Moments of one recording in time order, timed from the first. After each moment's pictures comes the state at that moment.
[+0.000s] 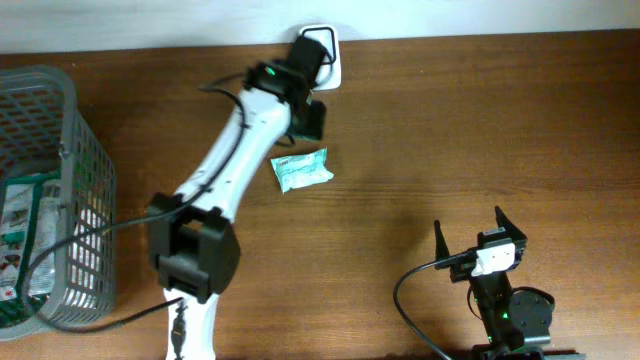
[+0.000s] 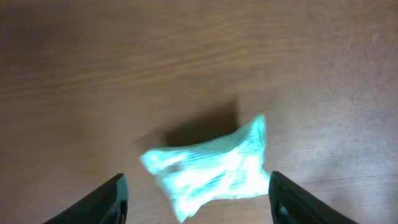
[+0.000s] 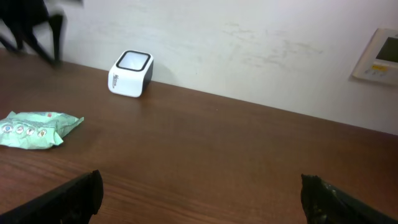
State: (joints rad) left arm -0.43 2.18 2.10 -1.17 -0.12 -0.24; right arm 0.02 0.01 0.01 -0.06 -0.12 -0.16
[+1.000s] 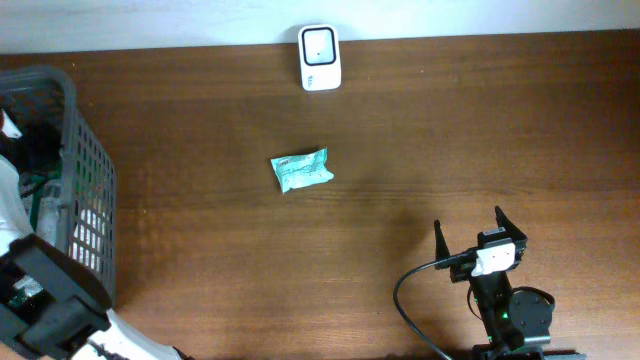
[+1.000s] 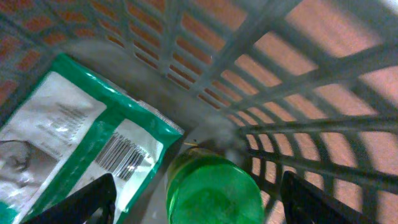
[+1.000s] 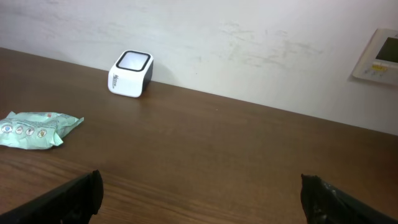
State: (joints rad) left arm 0.62 1.96 1.71 -0.79 0.12 -0.13; right arm 0.02 0.01 0.01 -0.06 -0.12 -0.16
